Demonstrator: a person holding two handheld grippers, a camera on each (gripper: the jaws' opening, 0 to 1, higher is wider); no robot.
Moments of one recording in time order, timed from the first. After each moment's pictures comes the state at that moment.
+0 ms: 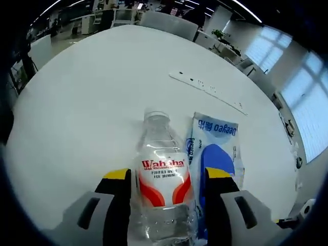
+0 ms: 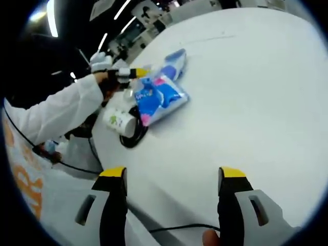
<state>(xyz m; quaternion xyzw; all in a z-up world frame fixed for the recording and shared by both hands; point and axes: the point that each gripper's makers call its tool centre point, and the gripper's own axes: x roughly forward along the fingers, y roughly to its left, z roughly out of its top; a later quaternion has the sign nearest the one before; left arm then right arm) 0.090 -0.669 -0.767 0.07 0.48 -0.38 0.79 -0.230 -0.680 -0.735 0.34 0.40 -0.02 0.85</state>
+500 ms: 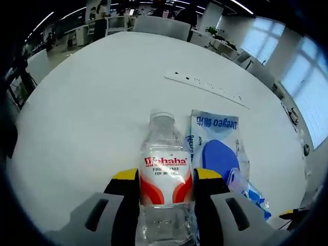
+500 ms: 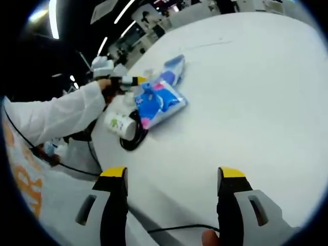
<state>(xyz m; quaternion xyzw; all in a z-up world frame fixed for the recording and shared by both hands) 0.083 -0.666 -0.757 0.09 0.45 -0.40 0.79 -0.238 -0.688 -0.724 0.34 0.38 -0.04 0.86</state>
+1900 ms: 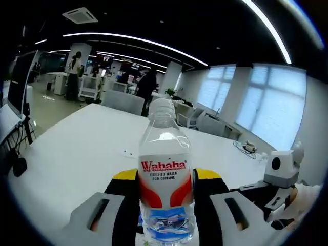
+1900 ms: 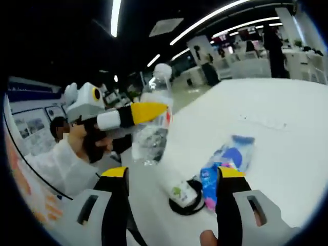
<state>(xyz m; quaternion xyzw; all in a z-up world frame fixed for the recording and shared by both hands) -0.019 -0.636 -0.519 -0.07 0.21 -0.55 0.80 -0.094 -0.626 -0.563 0.20 0.22 0.11 0.95</state>
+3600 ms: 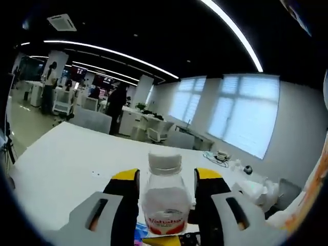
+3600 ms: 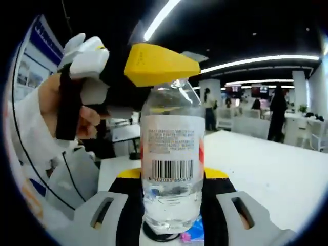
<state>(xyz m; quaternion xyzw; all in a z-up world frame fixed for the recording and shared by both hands) -0.083 -0.650 -0.423 -0.09 0.15 -0.64 0.75 -0.090 -0.621 -0.516 0.01 0.08 0.06 0.99</state>
